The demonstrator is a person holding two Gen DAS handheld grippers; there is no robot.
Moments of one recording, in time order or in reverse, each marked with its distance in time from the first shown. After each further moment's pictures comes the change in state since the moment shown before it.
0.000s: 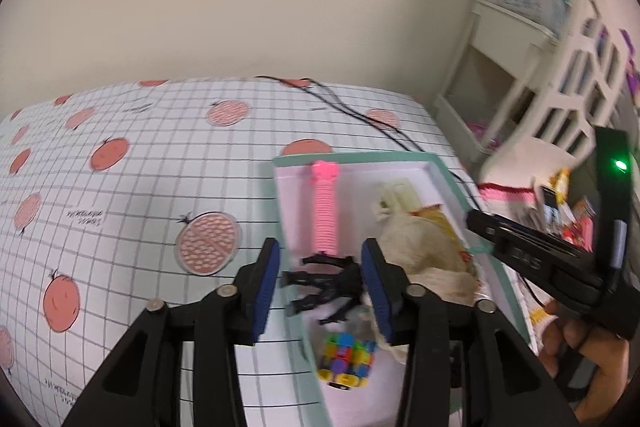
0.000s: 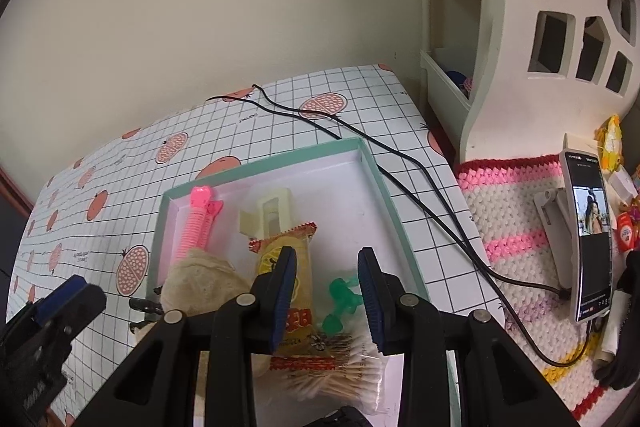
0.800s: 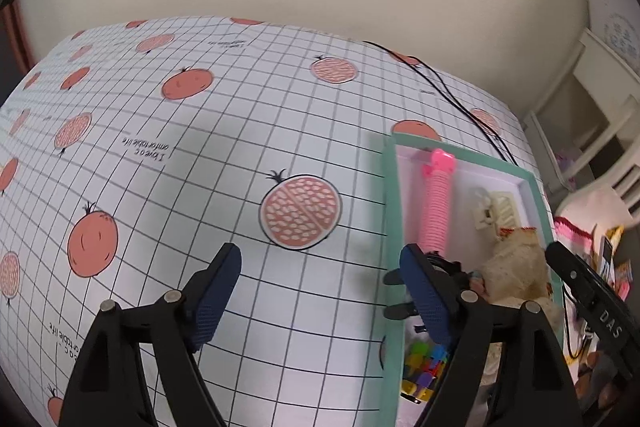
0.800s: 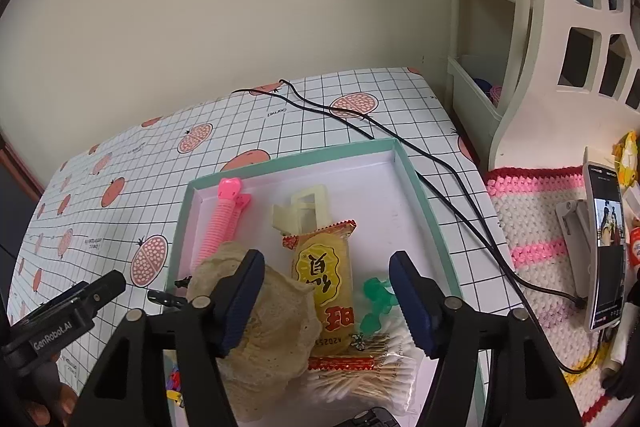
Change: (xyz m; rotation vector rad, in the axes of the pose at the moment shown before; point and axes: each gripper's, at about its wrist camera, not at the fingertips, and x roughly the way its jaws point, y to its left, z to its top) left arm 0.023 0.059 -0.007 -0.240 0.106 0.188; right arm 0.003 0.021 -0.003 -0.054 0.000 0.043
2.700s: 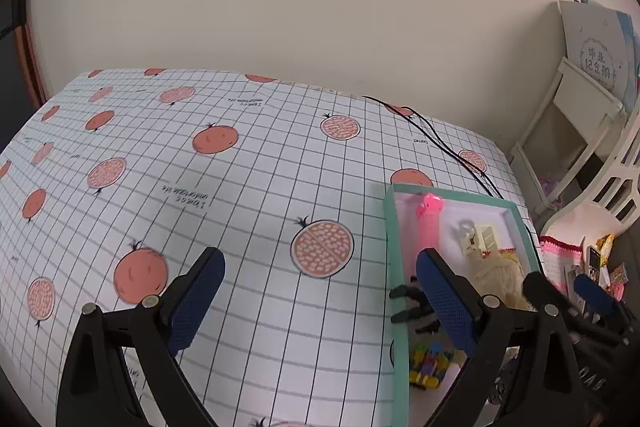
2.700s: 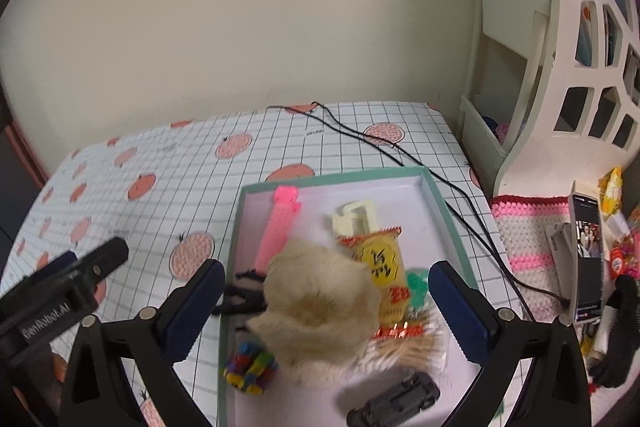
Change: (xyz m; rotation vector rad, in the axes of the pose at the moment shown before) left arm -0.064 0.017 0.003 0.040 -0.161 -0.005; right arm -0.052 0.061 -0.013 -0.091 -0.076 -0.028
